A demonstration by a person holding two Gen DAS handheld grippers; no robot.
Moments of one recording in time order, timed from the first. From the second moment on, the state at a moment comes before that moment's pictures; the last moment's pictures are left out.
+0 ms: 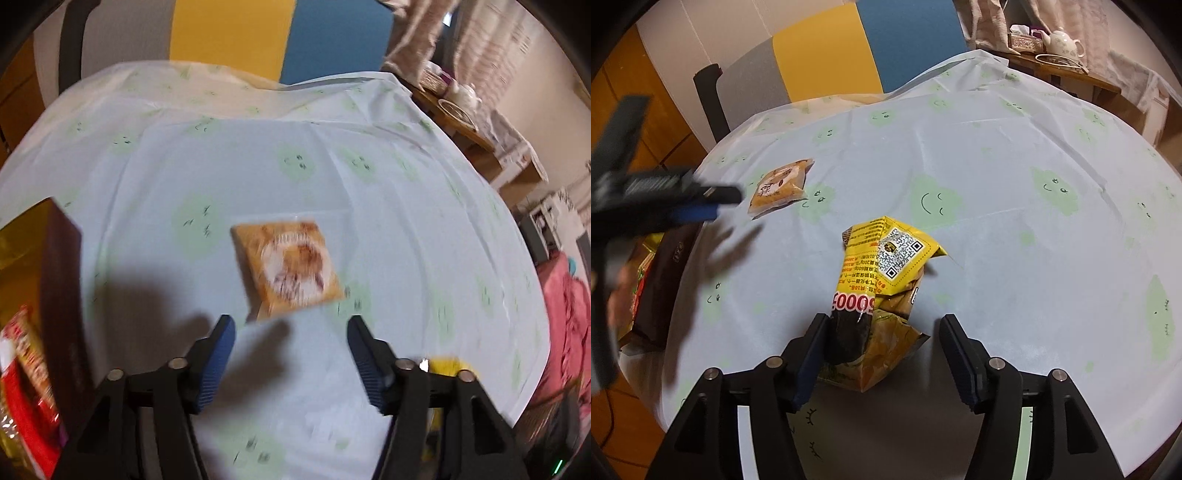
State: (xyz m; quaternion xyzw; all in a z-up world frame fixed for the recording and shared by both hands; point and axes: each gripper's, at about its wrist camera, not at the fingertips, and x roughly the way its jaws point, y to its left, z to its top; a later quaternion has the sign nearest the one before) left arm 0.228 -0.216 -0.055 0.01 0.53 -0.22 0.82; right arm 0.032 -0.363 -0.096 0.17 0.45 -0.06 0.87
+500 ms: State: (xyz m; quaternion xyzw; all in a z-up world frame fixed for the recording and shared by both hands) left arm 0.269 -0.265 -0.094 0.09 0.53 -0.14 0.83; right arm 0.029 -0.360 -0.097 0.16 0.45 -0.05 0.88
